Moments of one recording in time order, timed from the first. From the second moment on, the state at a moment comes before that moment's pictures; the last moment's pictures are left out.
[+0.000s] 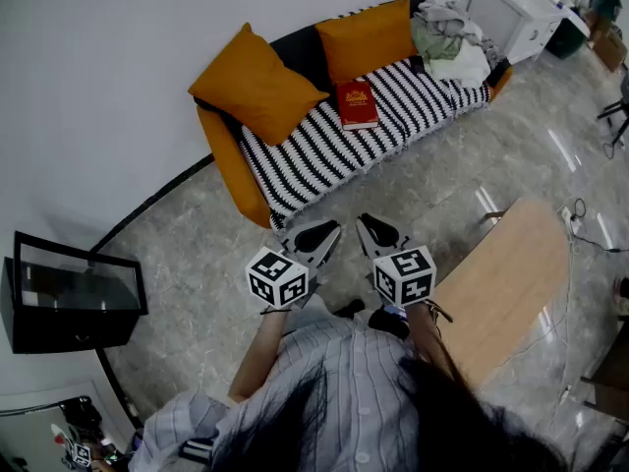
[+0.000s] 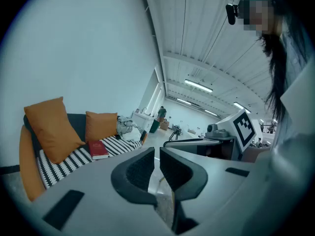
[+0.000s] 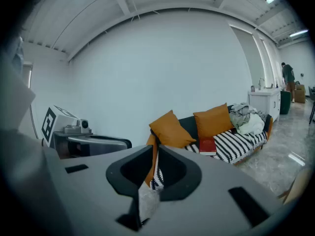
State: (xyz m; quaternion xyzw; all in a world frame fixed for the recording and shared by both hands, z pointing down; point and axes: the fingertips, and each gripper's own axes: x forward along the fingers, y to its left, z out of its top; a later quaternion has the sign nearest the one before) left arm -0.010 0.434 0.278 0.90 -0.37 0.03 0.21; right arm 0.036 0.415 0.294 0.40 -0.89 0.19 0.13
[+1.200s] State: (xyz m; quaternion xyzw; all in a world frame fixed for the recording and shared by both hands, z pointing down) left arm 0.016 0.465 0.296 0.91 -0.35 0.05 0.23; right arm 0.061 0.443 0.301 0.41 -0.88 0.18 0.12
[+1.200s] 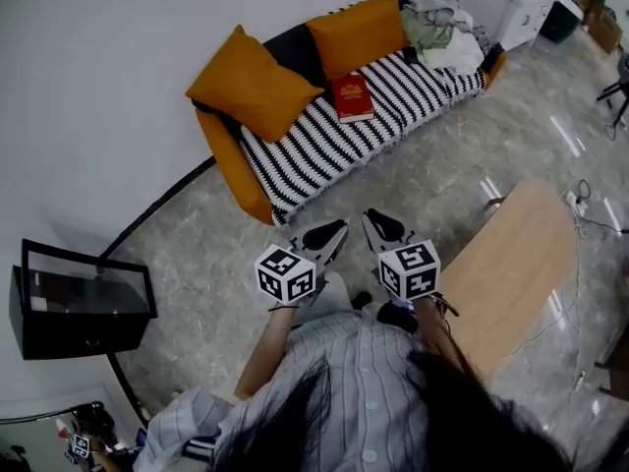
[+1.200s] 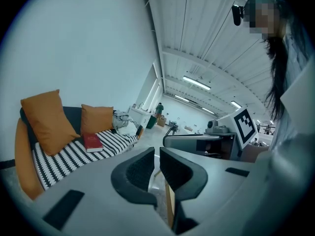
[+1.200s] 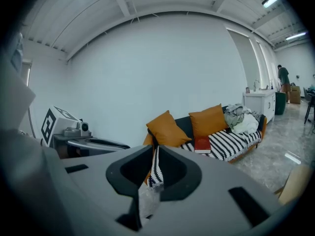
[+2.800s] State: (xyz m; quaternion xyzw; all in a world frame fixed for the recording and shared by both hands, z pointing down) left arm -0.060 0.193 0.315 0.91 -0.32 0.06 0.26; right arm 0.019 0.191 0.331 0.48 -0.83 0.24 0.14
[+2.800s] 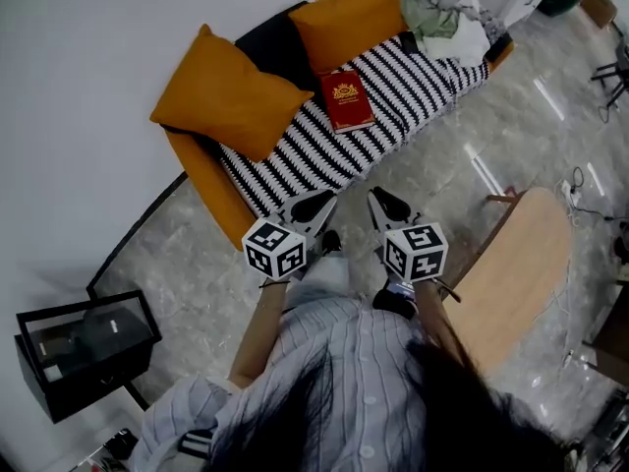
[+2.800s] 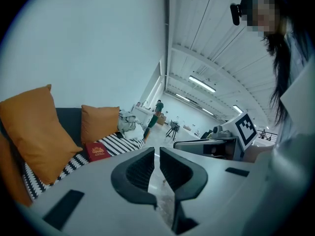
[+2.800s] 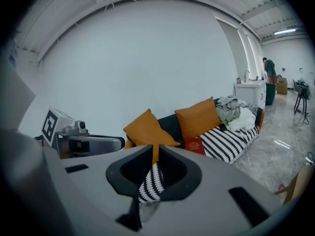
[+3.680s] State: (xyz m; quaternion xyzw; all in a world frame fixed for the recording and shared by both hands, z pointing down) left arm -0.100 0.115 0.331 0.92 -0.29 0.04 0.28; right arm -0.015 0.115 0.338 0.51 -0.81 0.25 0.15
